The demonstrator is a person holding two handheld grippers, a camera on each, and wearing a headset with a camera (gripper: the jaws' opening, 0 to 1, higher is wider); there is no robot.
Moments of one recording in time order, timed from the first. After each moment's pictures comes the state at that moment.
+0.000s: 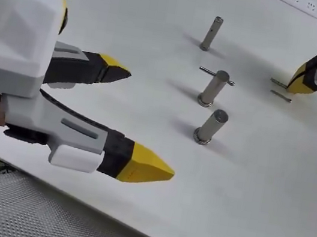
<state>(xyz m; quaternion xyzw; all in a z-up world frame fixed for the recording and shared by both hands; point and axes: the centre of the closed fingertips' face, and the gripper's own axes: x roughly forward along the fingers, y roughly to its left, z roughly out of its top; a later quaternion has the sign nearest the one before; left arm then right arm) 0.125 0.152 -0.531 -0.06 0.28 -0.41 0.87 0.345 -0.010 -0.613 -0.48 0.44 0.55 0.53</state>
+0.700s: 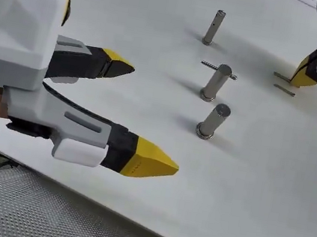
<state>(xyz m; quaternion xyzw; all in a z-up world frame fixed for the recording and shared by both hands) 0.123 0.151 -0.527 -0.05 0.28 -0.41 0.86 0.349 -0.013 -0.615 -0.48 0.46 0.54 0.52</state>
